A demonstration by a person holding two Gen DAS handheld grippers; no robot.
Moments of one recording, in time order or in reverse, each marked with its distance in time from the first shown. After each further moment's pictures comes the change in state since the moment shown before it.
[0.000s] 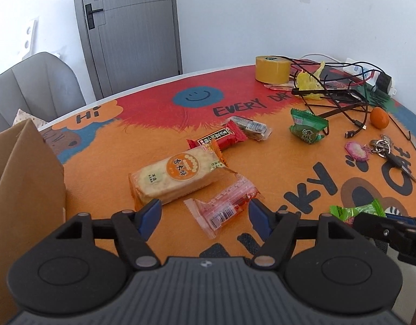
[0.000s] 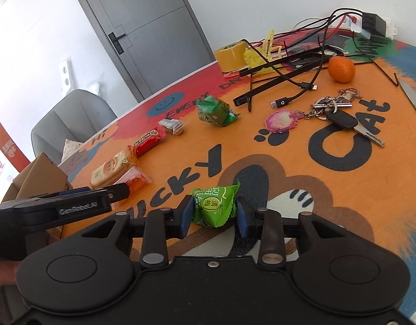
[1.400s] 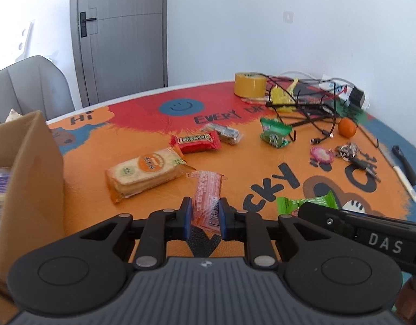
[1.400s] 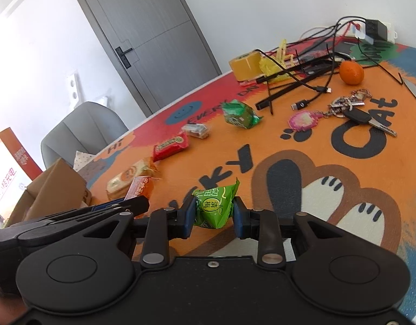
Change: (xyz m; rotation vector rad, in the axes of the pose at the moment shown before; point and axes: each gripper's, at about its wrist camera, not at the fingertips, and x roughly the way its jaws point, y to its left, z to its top) left arm -0.048 0.001 -0.023 -0.040 -0.086 -0.096; right arm -0.013 0.031 -0.015 0.021 -0.075 0.029
